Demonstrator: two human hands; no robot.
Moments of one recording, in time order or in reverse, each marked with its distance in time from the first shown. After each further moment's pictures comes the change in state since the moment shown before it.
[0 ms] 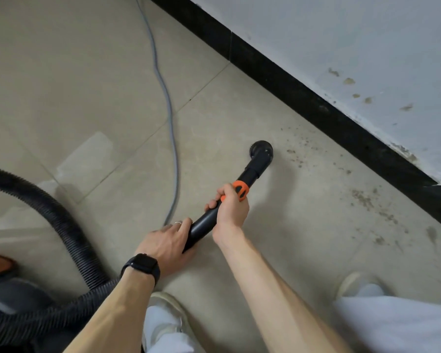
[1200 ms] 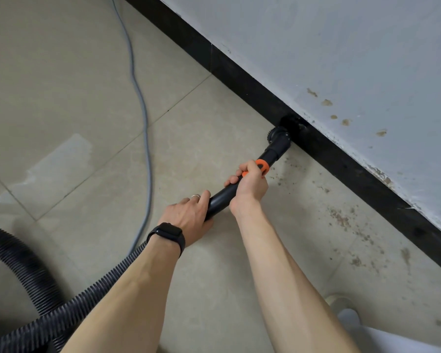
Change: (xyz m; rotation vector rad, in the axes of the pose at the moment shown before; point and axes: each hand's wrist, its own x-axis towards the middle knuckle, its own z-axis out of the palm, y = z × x) left_hand 0.116 0.061 -0.027 -0.020 0.164 0.017; right_hand 0.076 -0.106 0.008 0.069 0.053 -0.095
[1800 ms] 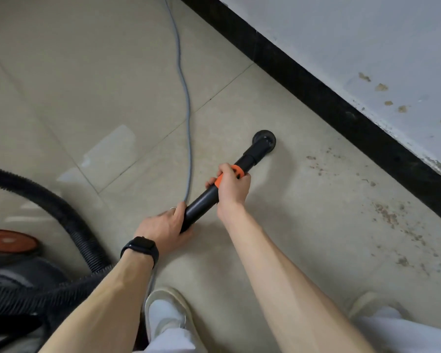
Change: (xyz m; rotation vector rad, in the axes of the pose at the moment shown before) left_hand -0.108 -0.083 -0.013 0.038 -0.191 -0.238; right_hand -0.060 0.098 0.029 -0.142 -0.202 0.077
